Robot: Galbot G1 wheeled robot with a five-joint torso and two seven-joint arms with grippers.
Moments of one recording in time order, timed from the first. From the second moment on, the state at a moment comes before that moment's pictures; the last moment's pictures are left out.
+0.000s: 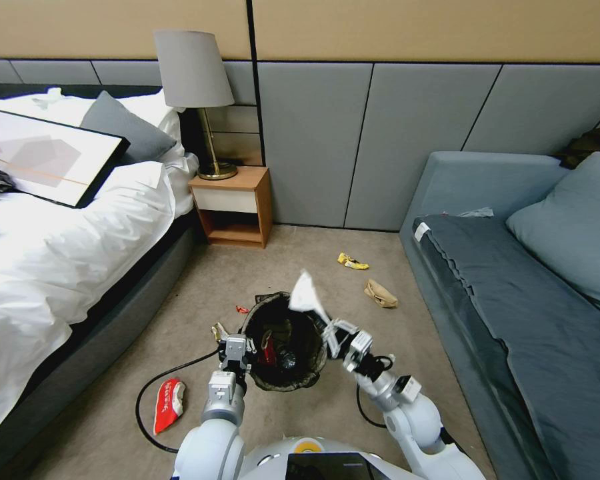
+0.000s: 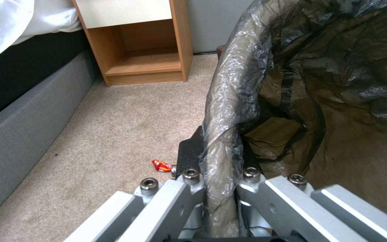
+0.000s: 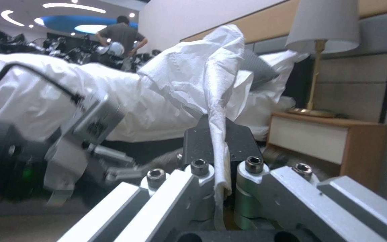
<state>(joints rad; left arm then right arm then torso) 1.74 -1.49 -0.31 -2.32 0.11 0.35 -0.19 -1.52 1.26 0.26 2.04 0.24 0.37 -0.61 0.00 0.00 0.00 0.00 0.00</state>
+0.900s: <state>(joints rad) 1.75 -1.49 -0.30 -2.33 0.13 0.35 -0.19 -1.43 1.32 0.21 1.77 0.18 0.36 -0.48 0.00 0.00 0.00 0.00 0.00</state>
